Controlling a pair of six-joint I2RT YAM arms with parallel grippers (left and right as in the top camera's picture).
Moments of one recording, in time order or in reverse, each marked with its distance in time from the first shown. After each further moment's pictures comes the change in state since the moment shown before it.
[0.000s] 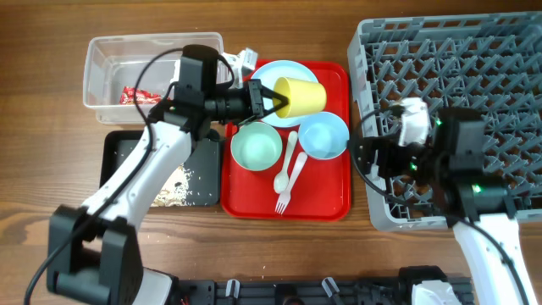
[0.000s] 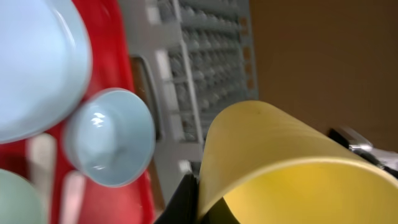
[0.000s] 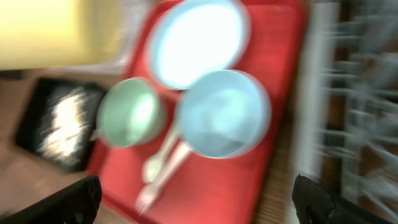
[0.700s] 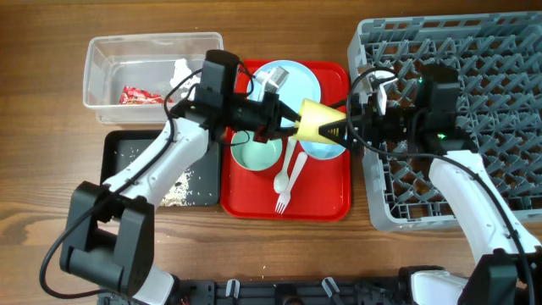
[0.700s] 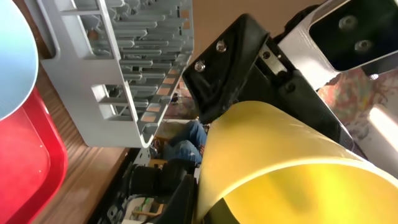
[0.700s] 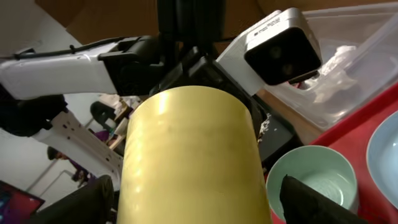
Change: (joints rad) left arm -0.062 0.092 0.000 0.062 0.412 -0.103; right arm 0.000 0.384 0.002 0.670 -0.904 0.104
